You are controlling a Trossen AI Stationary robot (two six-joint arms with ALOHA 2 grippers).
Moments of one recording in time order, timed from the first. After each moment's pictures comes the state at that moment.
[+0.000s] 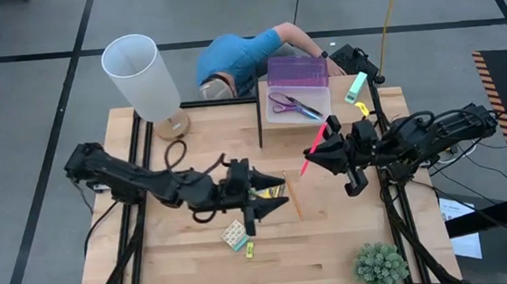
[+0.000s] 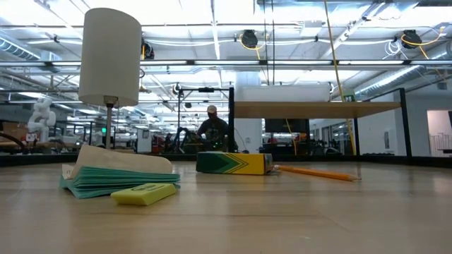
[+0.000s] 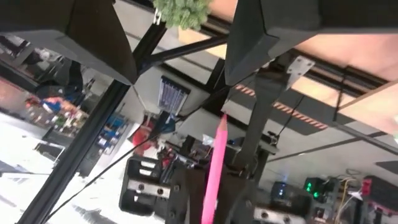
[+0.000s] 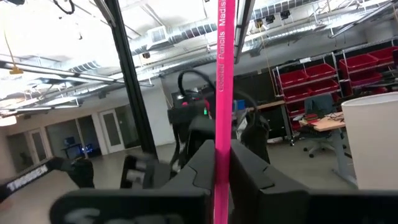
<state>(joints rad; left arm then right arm) -0.36 1.59 1.44 0.19 -0.39 -0.43 0.31 1.04 1.01 0.36 0.21 0.20</state>
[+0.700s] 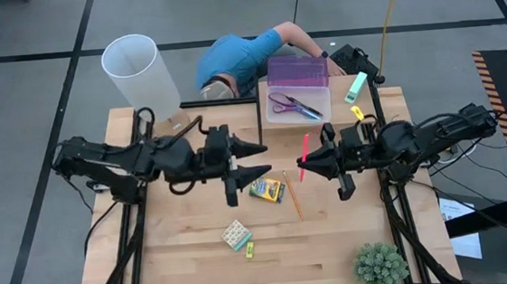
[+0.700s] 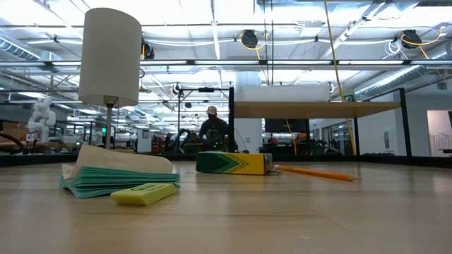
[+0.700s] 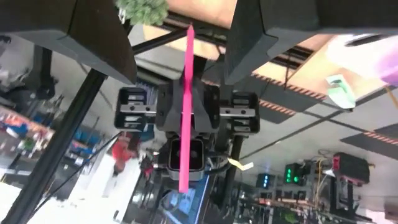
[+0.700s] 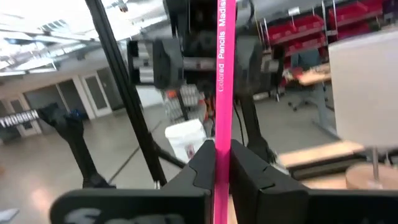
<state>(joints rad) -0.25 1.48 1.61 -0.14 -0.32 -0.29 0.31 1.04 1.01 0.13 0.24 0.27</state>
